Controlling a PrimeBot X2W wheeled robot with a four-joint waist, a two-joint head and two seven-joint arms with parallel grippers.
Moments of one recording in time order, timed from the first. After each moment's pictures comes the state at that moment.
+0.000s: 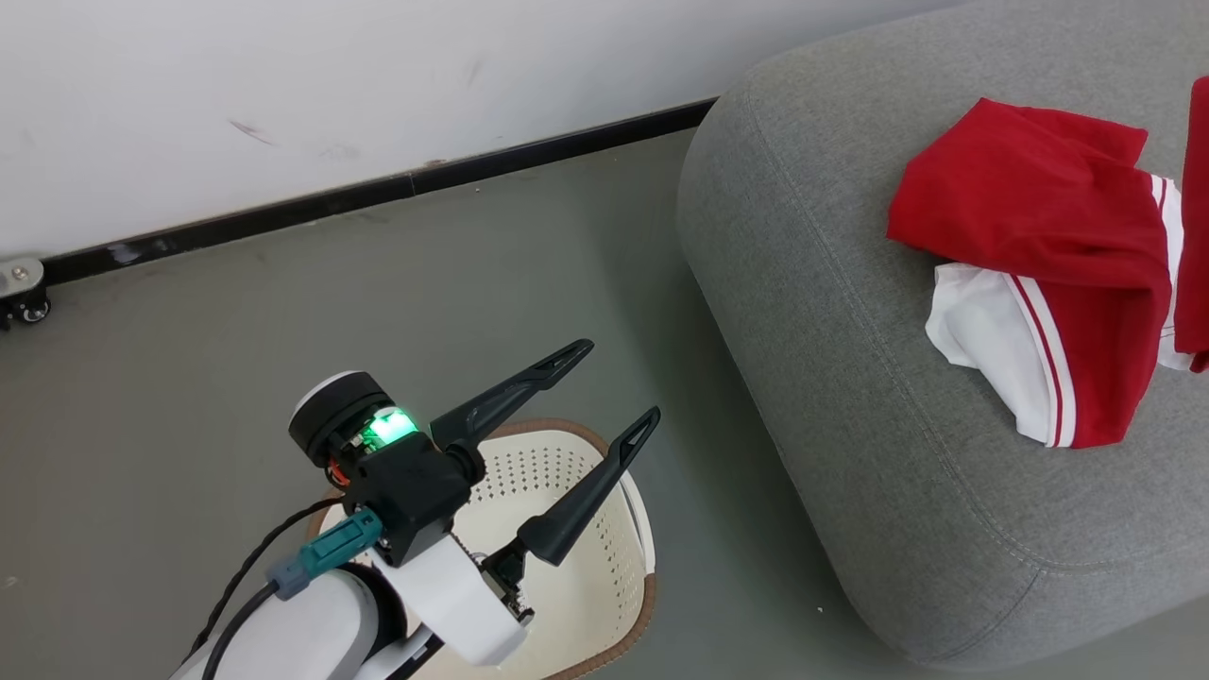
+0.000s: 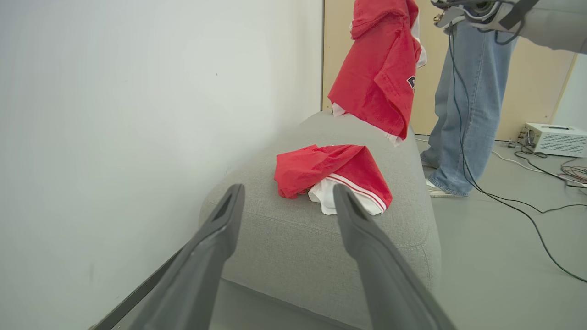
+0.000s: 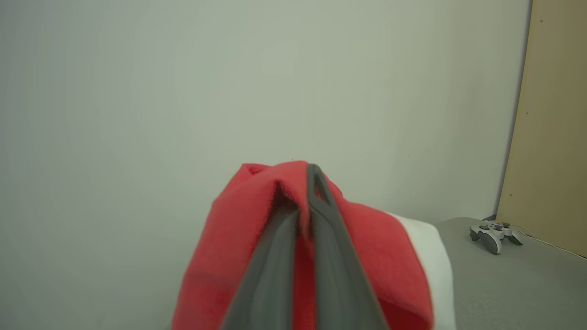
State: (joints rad) left arm -0.45 0.44 -0.71 -0.06 -0.46 -0.10 -0.13; right arm -0.76 -0.76 -0.03 0.56 0.70 0.12 -0.05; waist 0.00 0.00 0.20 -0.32
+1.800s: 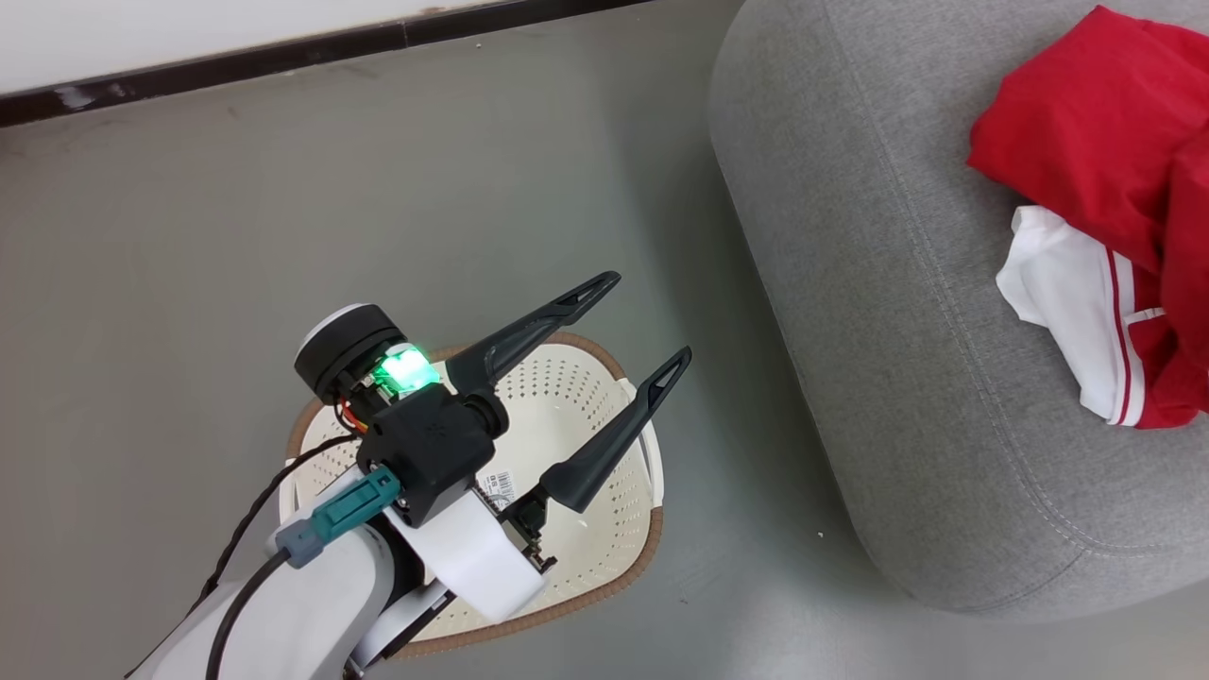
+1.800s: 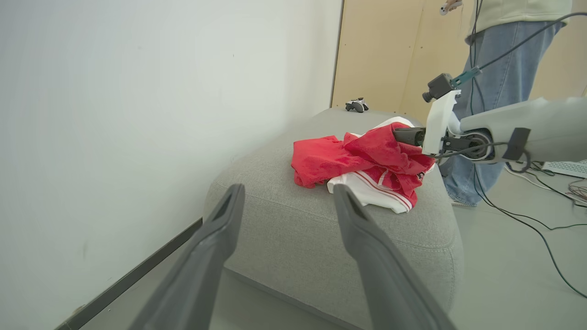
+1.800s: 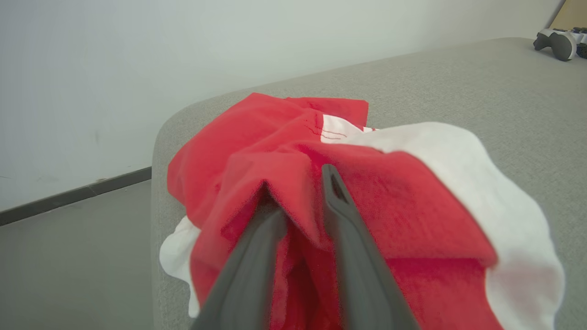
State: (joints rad) left arm -0.56 0.41 -0.71 -0.08 -0.42 -0.09 -0.11; right arm -0.62 -0.49 0.07 0.91 0.60 0.12 -0.22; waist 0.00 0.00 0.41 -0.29
